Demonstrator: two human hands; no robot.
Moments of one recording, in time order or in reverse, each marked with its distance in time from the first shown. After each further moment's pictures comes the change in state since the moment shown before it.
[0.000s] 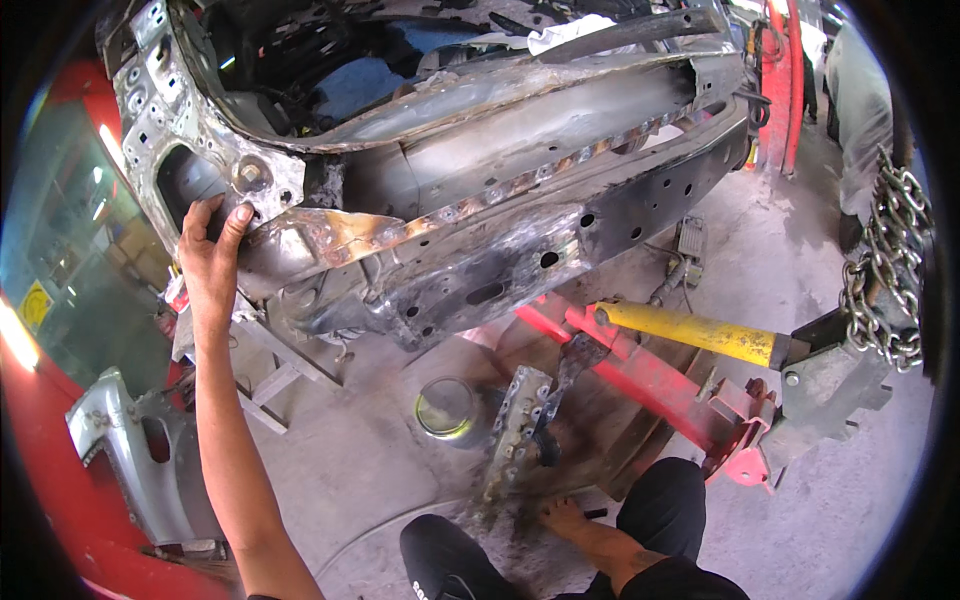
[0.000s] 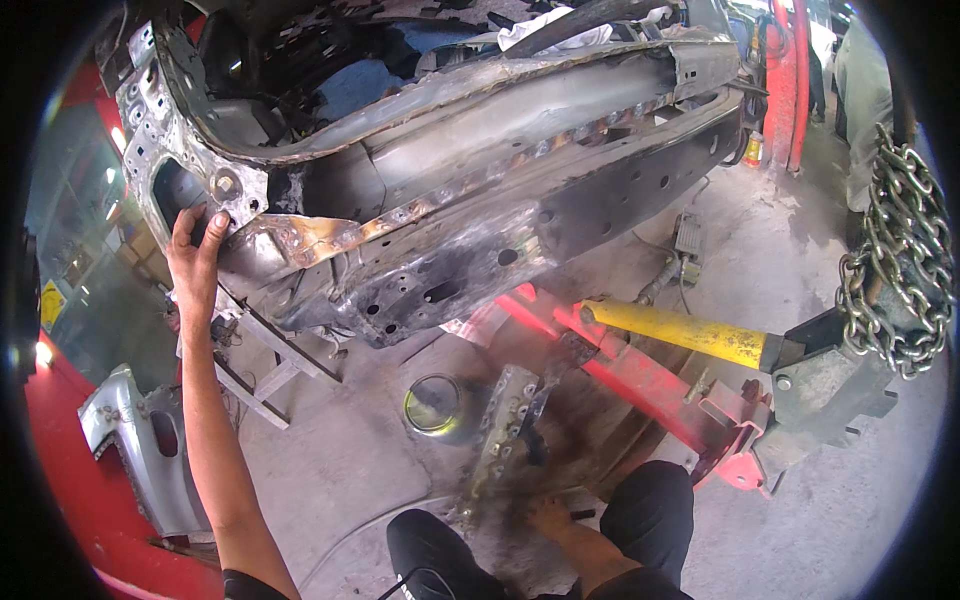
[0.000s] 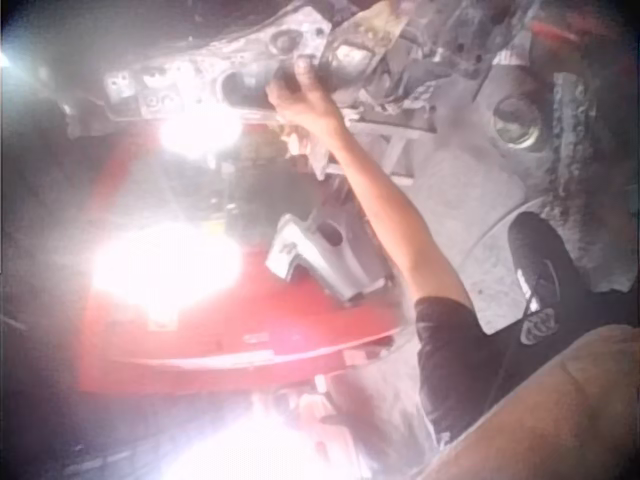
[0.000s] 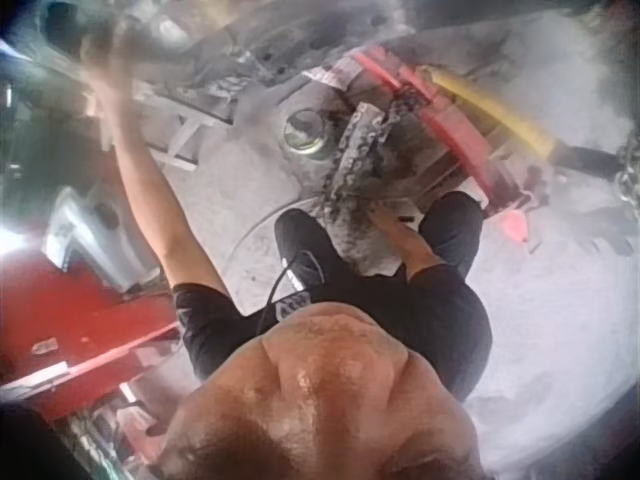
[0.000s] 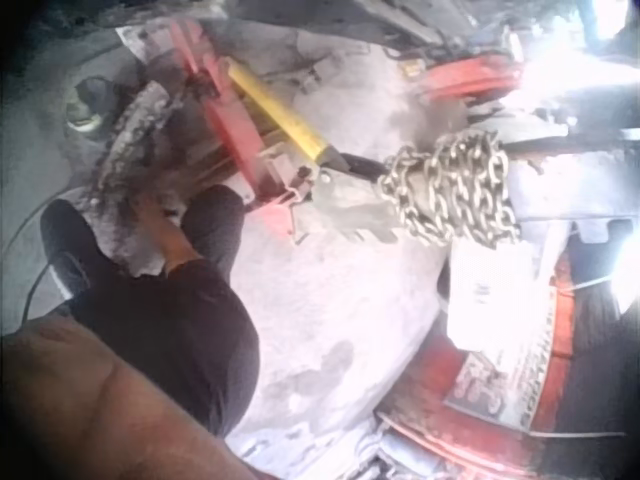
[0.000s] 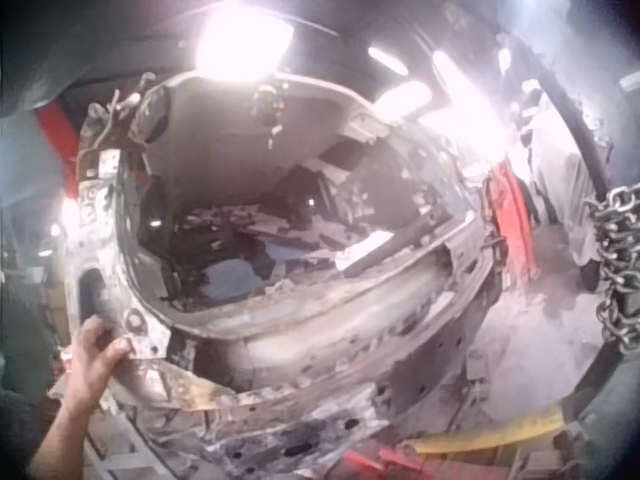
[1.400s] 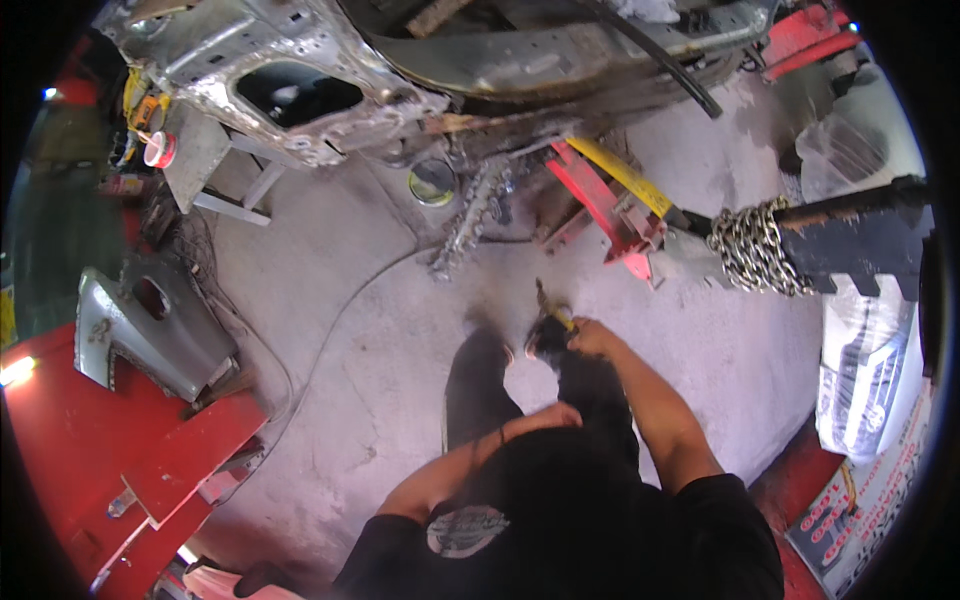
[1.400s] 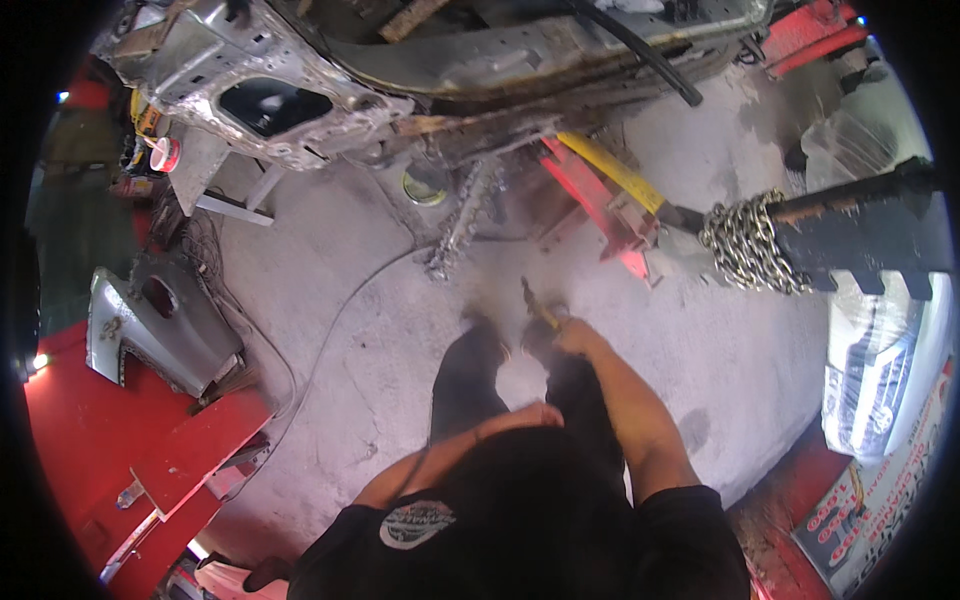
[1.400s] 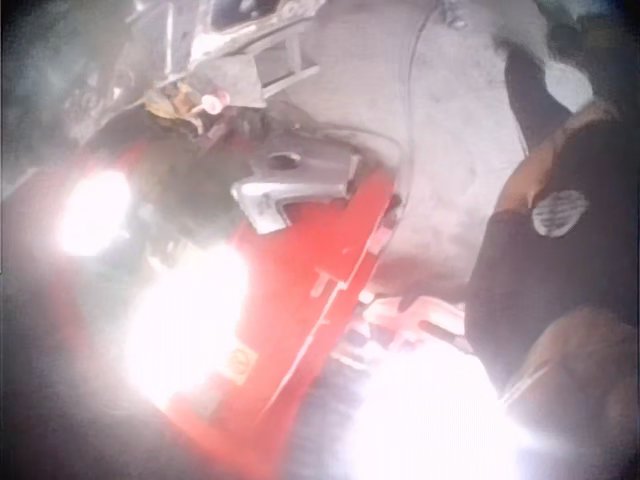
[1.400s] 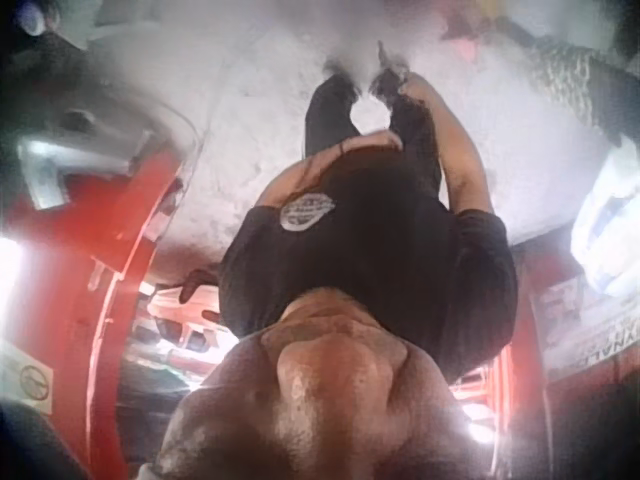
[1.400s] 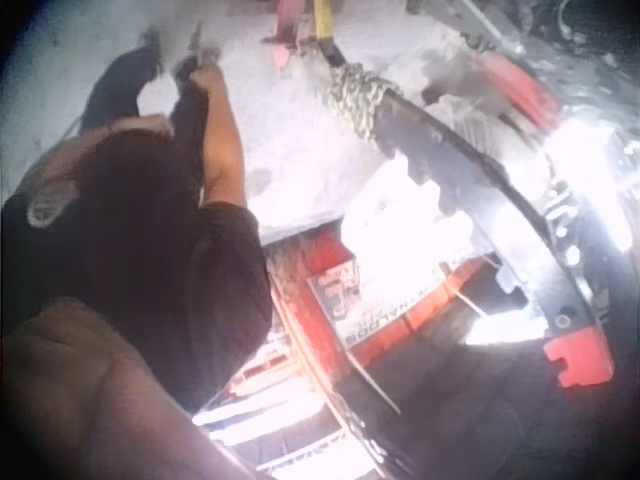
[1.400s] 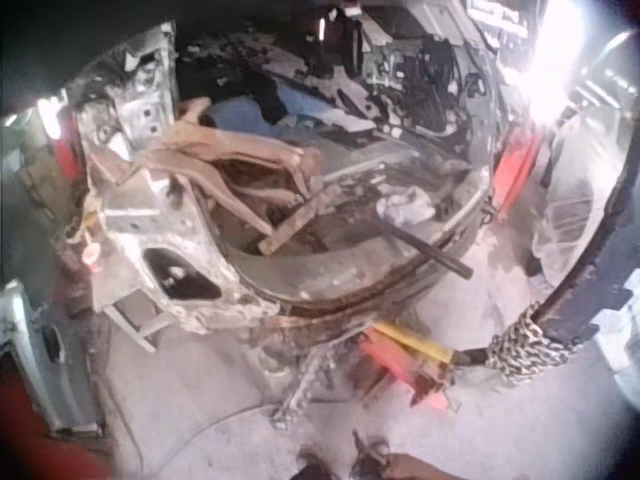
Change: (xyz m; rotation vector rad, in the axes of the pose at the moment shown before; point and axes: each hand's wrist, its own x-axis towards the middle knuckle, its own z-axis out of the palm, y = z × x) left_hand -0.368 0.387 -0.211 -1.880 -1.727 -1.161; right_hand -0.259 -0.065 -0.516 0.790 -0.532 0.684
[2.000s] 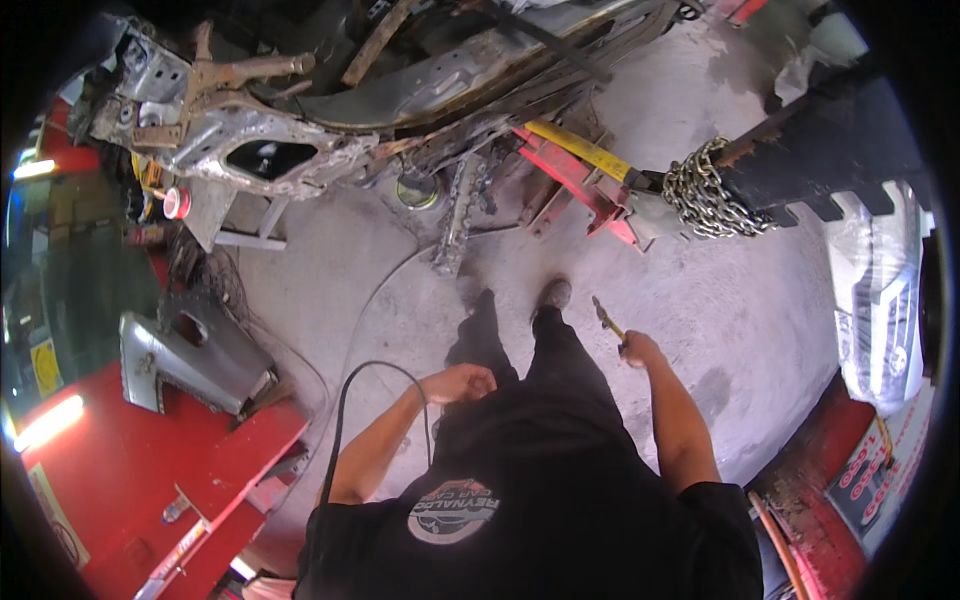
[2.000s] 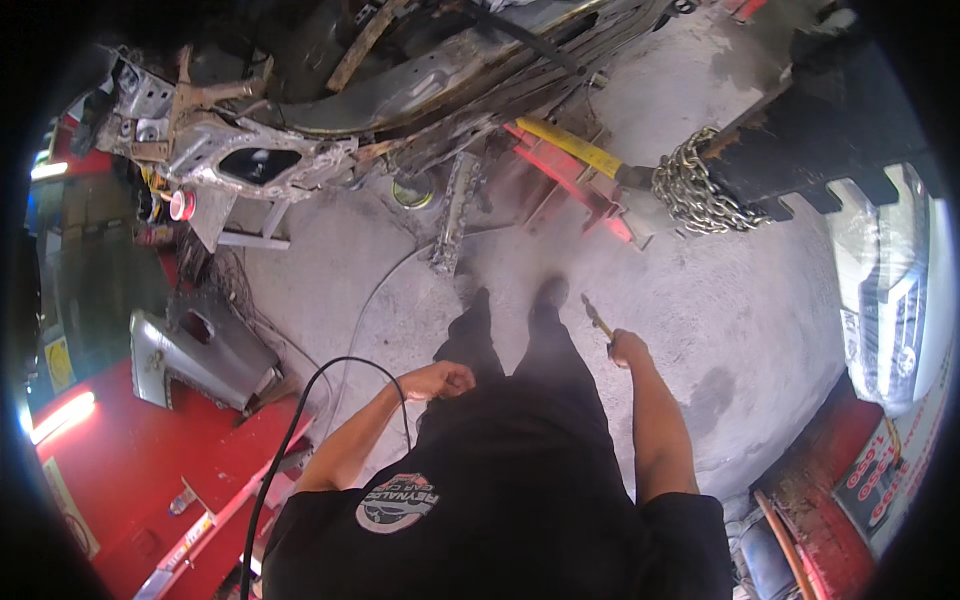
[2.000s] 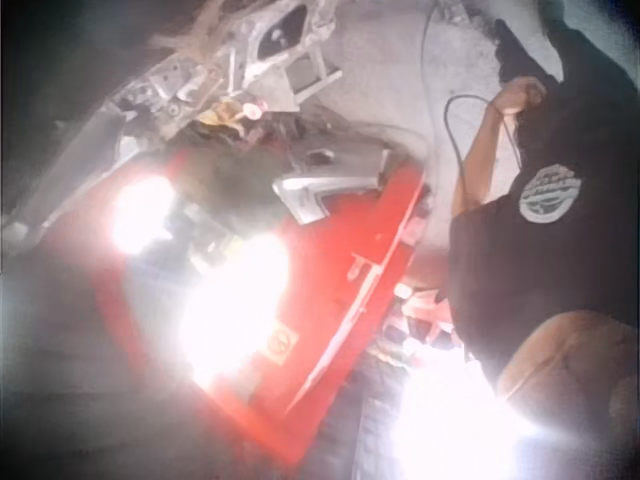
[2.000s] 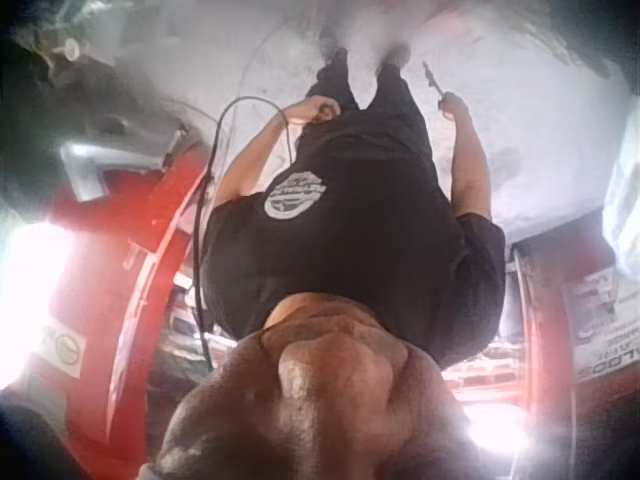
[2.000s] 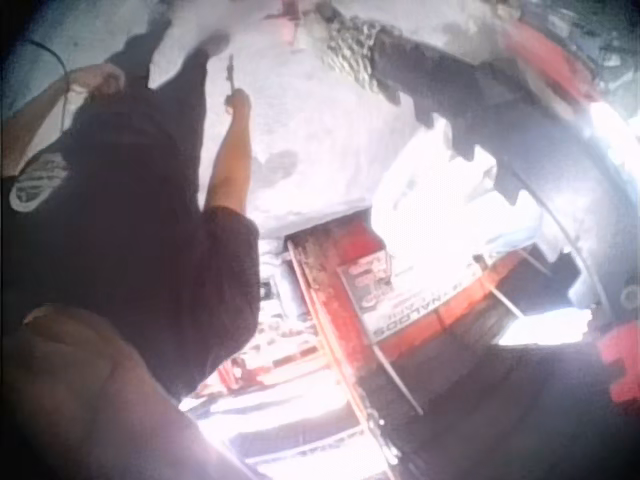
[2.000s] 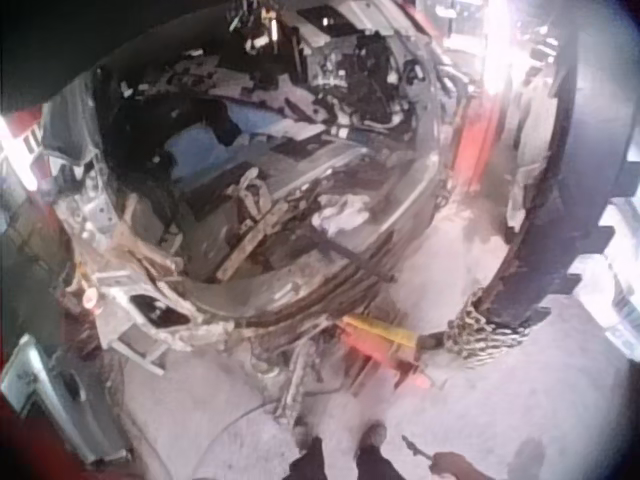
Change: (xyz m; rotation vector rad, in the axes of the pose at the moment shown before) left_hand -0.133 0.224 0.011 0.177 0.195 -0.474; right_hand -0.142 0.168 0.013 -0.084 0.046 0.271
